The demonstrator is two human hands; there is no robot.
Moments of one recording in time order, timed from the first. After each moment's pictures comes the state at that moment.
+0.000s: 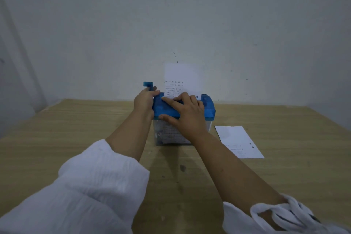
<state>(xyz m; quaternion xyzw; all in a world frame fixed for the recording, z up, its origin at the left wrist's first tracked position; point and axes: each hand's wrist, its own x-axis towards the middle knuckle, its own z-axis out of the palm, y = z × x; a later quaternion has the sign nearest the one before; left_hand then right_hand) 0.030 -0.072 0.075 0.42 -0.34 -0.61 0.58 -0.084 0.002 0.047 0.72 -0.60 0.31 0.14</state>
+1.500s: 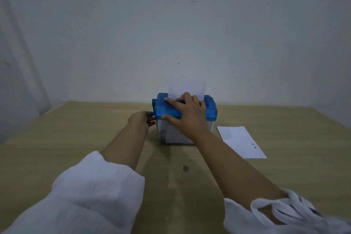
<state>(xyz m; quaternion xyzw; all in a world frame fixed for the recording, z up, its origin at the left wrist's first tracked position) 0.054 -0.054 0.052 0.54 -0.31 -0.62 0.49 -0.081 0.003 0.050 0.71 -0.62 0.30 0.13</state>
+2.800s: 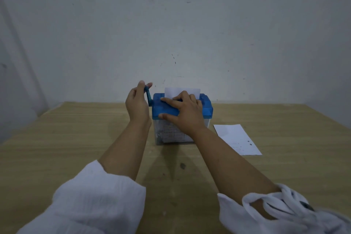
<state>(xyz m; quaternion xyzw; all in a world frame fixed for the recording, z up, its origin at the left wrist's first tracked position) 0.038 -0.039 0.076 0.35 -0.35 -0.50 0.72 -0.082 0.003 0.057 0.72 -0.62 0.31 0.07</state>
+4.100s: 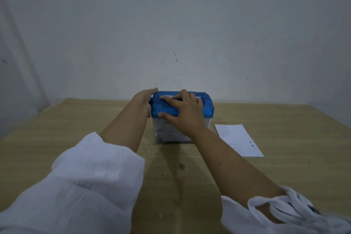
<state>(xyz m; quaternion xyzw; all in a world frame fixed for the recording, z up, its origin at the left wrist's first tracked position) 0.037 -0.072 0.090 0.53 -0.36 -0.65 0.42 -0.084 0.002 0.053 0.72 -0.61 0.31 0.11</state>
